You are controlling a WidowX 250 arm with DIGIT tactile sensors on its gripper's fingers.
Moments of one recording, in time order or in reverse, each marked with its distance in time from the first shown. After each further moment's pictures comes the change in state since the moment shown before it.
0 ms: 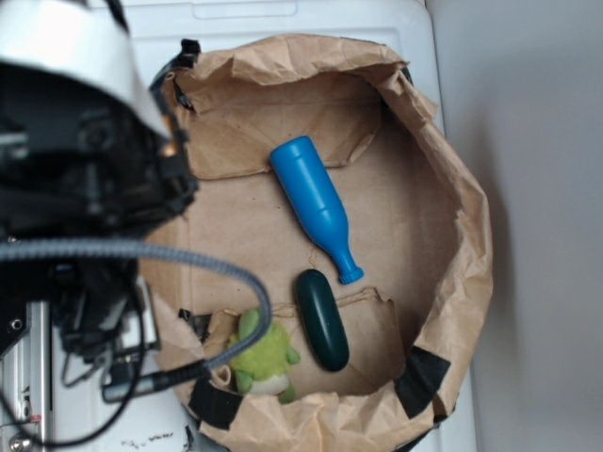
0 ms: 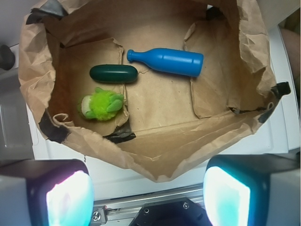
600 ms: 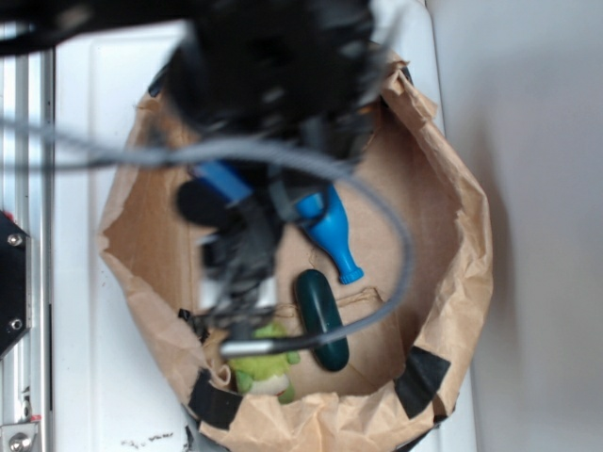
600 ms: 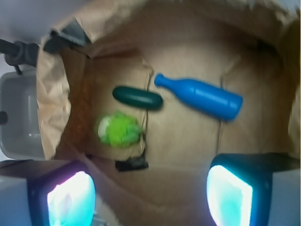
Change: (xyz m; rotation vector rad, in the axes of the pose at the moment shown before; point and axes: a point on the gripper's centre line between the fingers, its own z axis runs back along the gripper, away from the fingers) arm 0.060 0.002 -0.020 -0.165 0.056 -0.216
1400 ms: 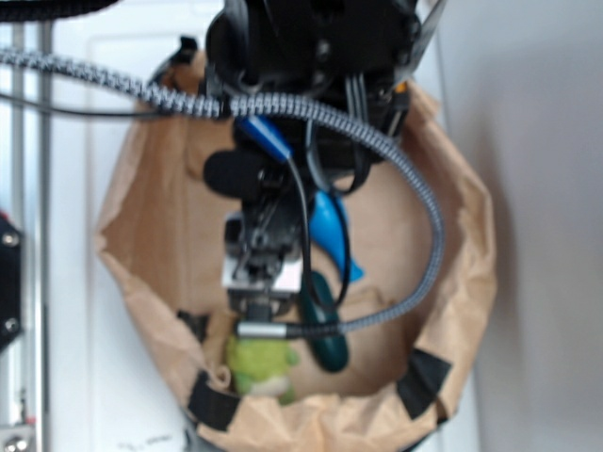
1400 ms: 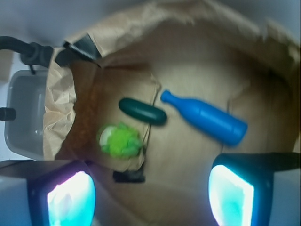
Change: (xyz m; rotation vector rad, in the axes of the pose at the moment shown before) arm 0.011 0.015 0.000 -0.044 -0.077 -0.140
